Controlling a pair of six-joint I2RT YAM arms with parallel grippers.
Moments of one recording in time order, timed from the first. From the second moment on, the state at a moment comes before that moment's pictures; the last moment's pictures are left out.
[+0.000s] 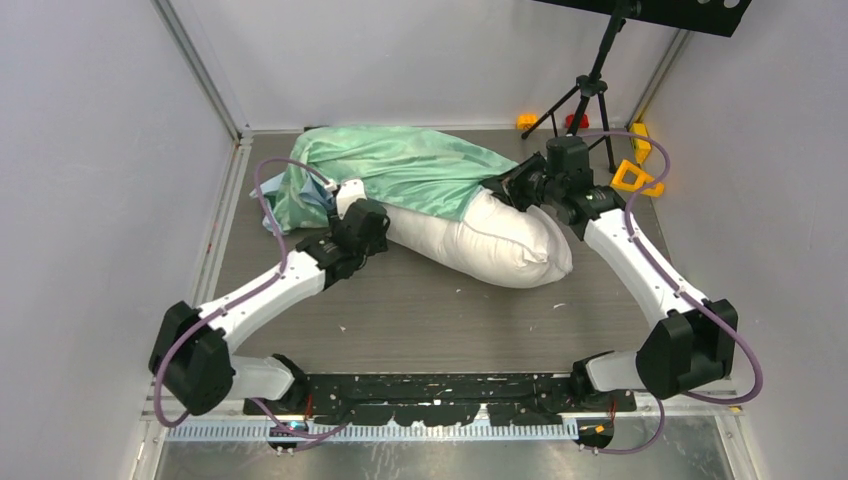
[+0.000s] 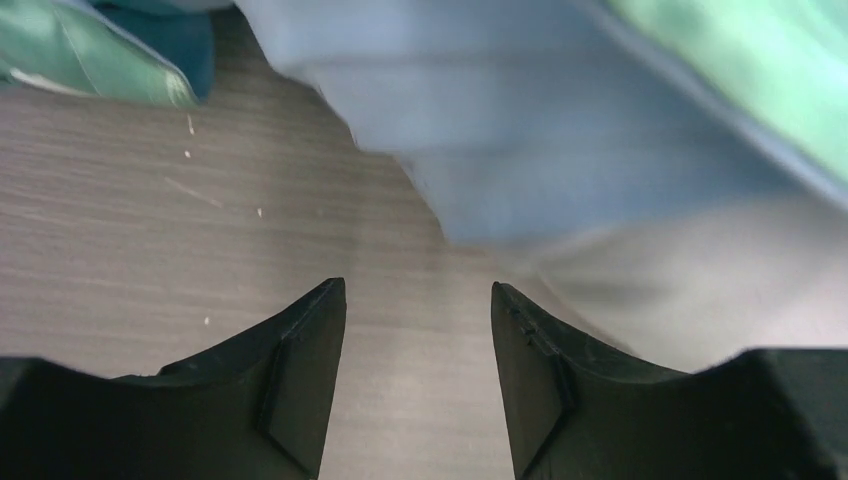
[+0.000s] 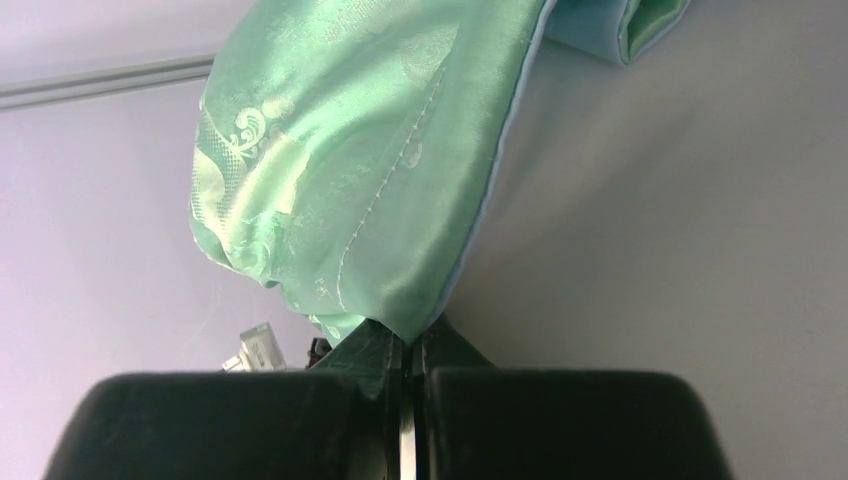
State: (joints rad) left arm -0.68 1.26 0.92 -0.44 -0.53 -0.64; right arm 0.29 1.35 1.19 -0.38 -0.29 1.25
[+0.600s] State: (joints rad) left arm -0.62 1.44 1.00 -0.19 -0.65 -0.49; right arm 0.23 1.40 1.19 -0.32 -0.34 1.25
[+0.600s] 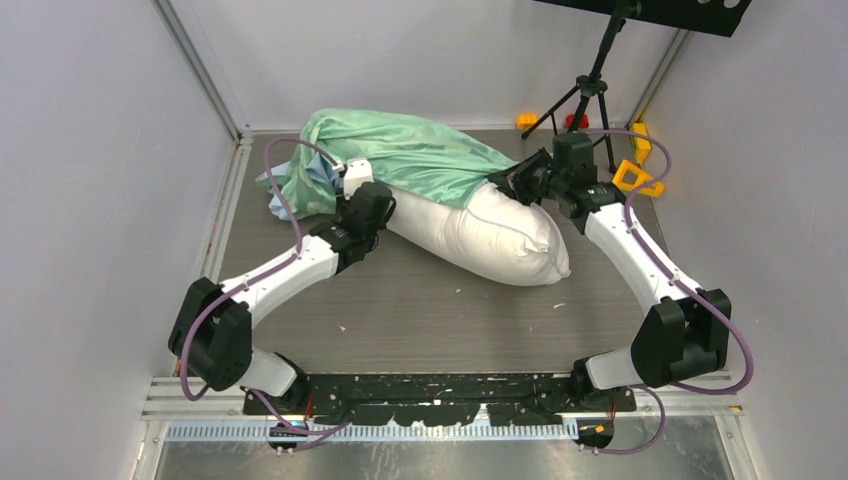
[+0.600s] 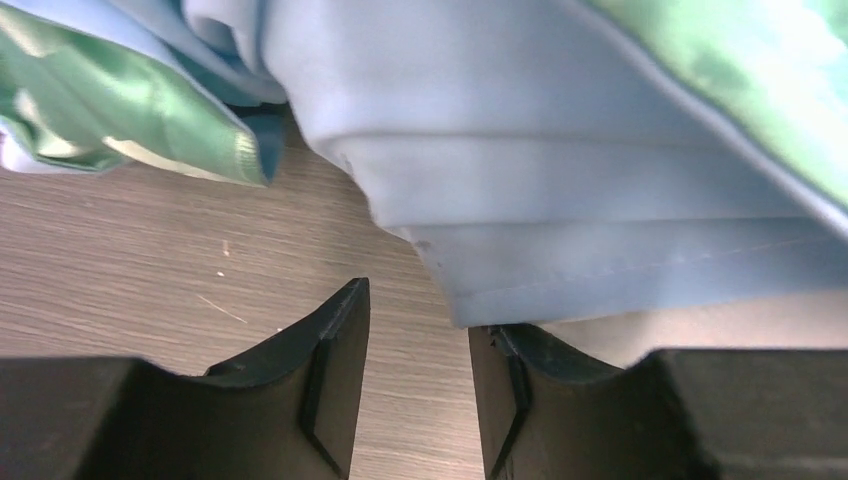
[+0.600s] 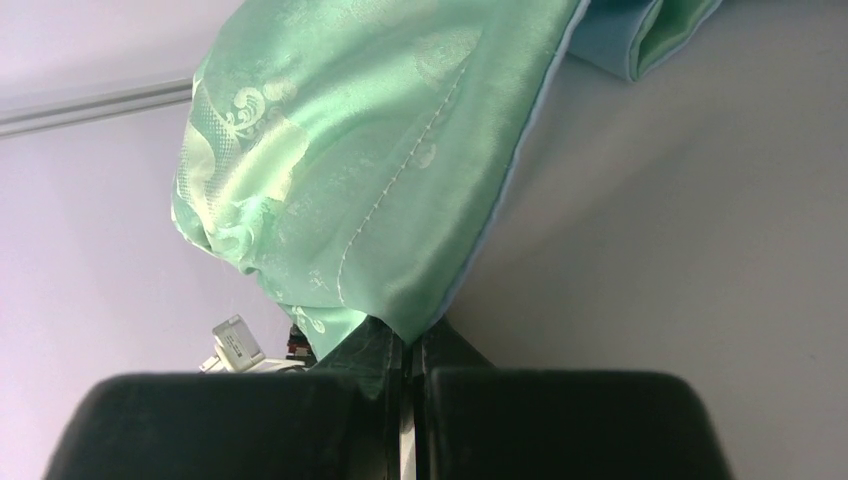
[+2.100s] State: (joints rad) left arm -0.56 1.46 0.87 0.16 -0.53 -0.36; right arm 0.21 1.41 1.20 -0.34 -0.34 1.19
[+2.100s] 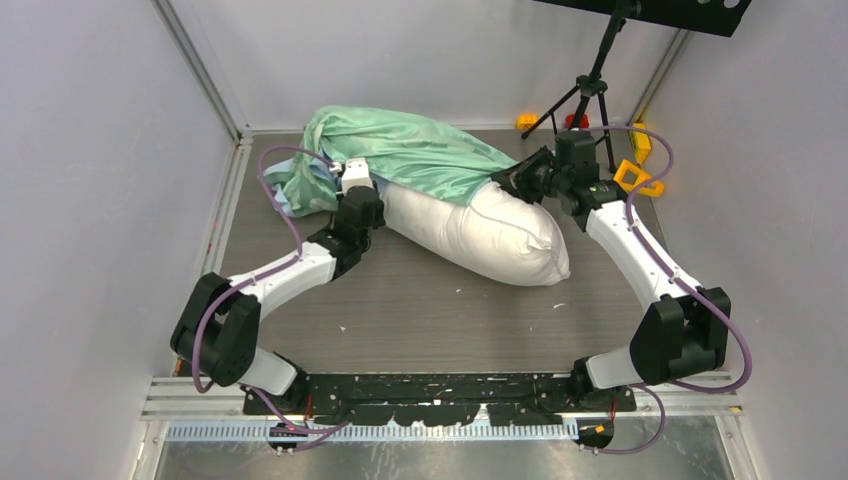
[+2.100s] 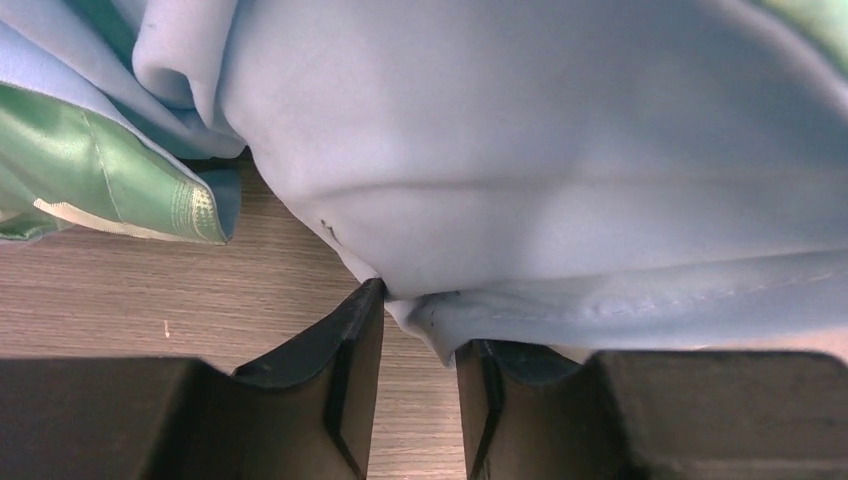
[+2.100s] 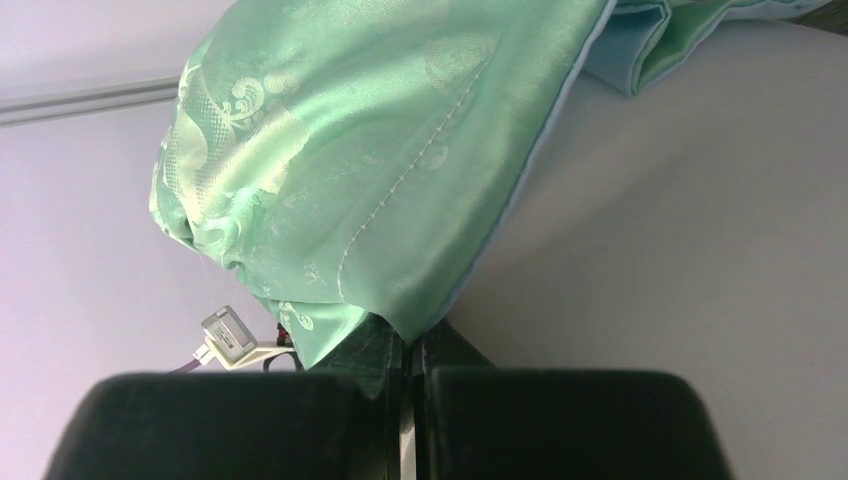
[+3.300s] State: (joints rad) left arm -0.67 1.45 1.26 -0.31 -0.06 -0.32; right arm 0.28 1.51 1.47 -0.59 -0.13 0.95
